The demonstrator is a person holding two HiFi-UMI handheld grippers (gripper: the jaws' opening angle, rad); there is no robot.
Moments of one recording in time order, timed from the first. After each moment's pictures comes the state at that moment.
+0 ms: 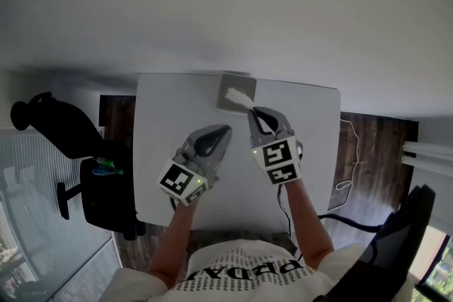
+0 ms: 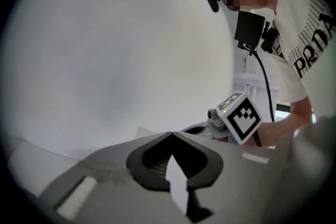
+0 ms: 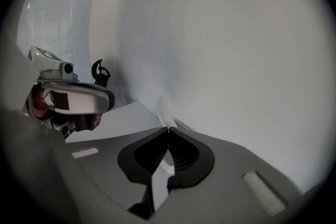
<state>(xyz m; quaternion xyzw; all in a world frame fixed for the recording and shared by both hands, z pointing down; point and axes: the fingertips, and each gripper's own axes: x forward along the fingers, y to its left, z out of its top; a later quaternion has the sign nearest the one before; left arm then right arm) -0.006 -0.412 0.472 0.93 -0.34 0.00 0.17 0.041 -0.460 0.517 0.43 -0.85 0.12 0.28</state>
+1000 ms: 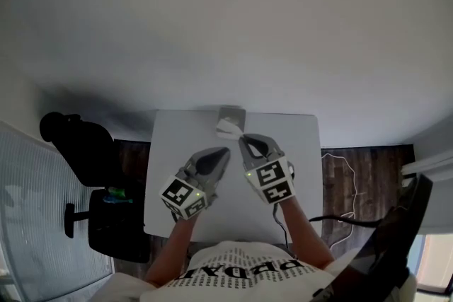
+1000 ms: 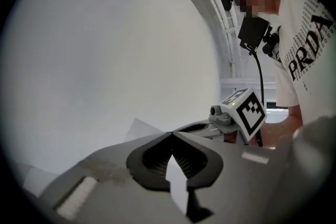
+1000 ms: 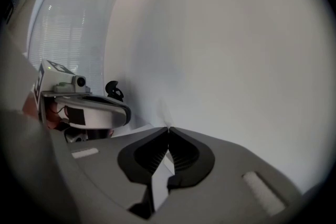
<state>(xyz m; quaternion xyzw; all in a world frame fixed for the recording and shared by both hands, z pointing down) 0.013 -0.328 0.351 0.94 -0.31 -0.02 0.11 0.040 -0.369 0.371 0.42 -0.88 0.07 0.21</state>
